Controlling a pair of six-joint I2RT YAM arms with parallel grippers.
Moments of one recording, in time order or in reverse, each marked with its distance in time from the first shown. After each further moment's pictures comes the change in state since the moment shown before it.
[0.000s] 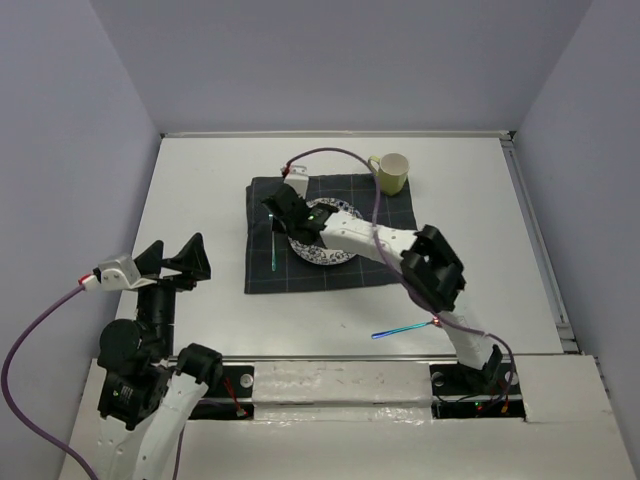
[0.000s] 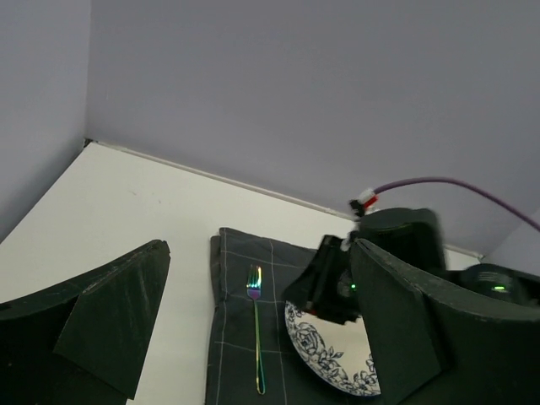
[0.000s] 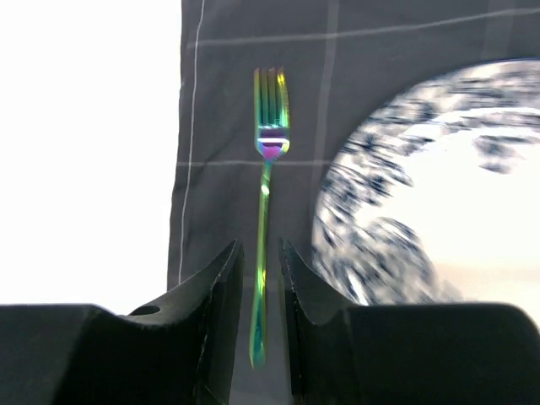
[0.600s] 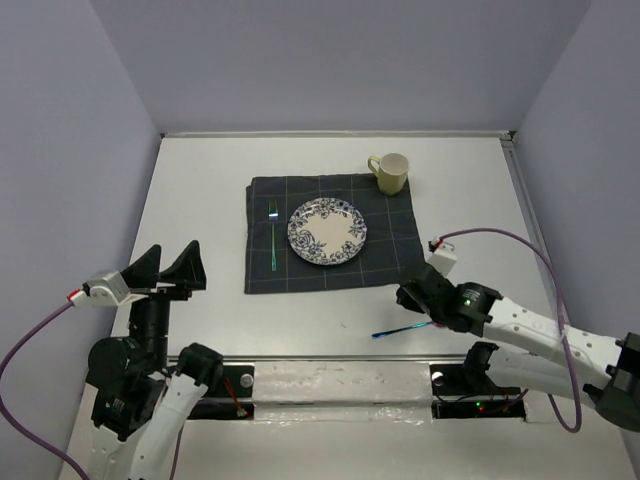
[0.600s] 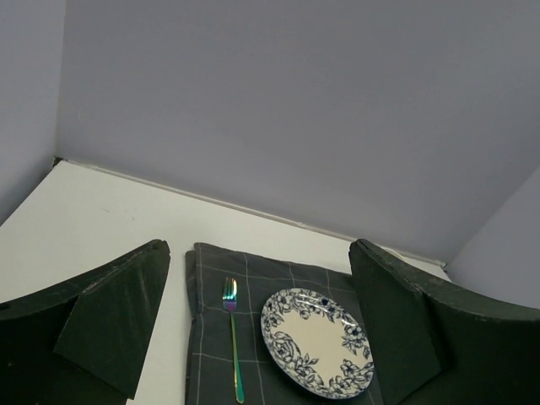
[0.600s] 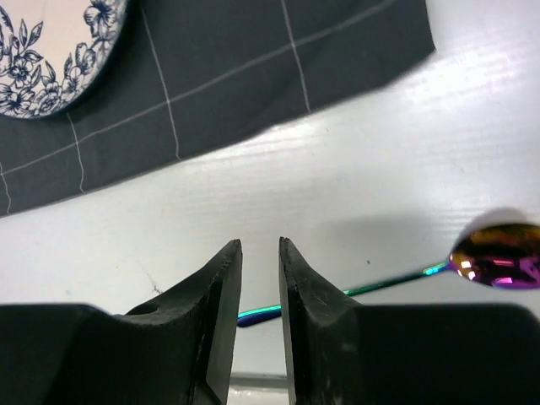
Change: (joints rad) left arm -0.065 -0.093 -0.001 0.003 -0.006 0.000; right arm -0.014 -1.310 -1.299 -0.234 0.036 0.319
